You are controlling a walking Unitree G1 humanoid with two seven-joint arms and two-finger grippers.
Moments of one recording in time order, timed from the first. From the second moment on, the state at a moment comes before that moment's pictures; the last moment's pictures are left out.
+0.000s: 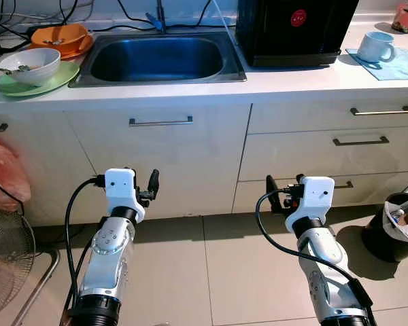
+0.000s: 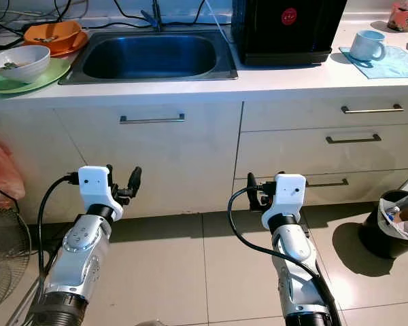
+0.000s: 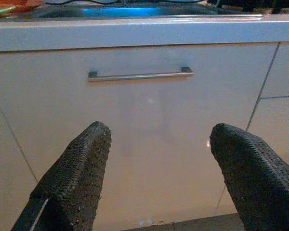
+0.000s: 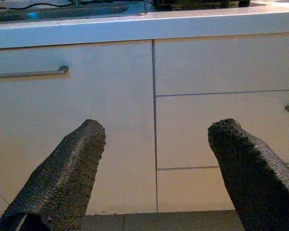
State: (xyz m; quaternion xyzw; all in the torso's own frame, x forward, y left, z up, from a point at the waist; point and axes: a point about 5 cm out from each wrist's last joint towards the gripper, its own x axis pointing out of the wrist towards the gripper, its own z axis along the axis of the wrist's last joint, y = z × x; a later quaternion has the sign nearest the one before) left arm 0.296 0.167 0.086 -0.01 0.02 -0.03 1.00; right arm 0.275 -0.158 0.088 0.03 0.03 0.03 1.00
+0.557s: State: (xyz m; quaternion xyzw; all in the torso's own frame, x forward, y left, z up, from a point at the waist) left arm 0.299 0.161 0.094 0.00 0.00 -0.05 1.00; right arm 0.276 -0.157 0.090 0.02 0.02 0.04 1.00
